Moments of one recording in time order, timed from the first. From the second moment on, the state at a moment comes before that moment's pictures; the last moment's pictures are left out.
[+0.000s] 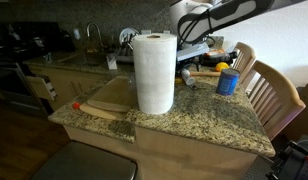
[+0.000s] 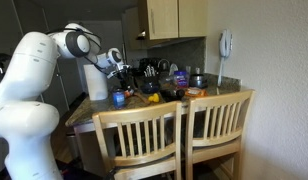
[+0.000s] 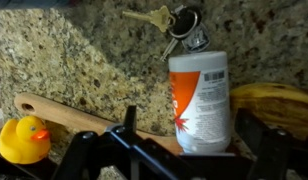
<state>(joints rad) 0.21 0.56 0.01 -1.39 -0.30 1.84 0.86</state>
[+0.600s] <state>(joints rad) 0.19 0.59 -0.01 -1.39 -0.28 1.82 0.85</state>
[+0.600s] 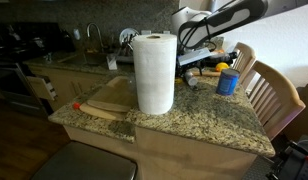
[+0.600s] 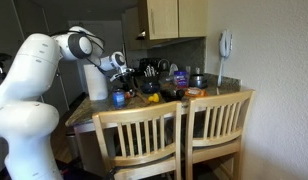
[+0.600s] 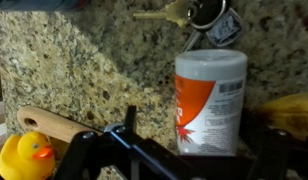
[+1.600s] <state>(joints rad) 0.19 0.59 -0.01 -1.39 -0.28 1.82 0.85</state>
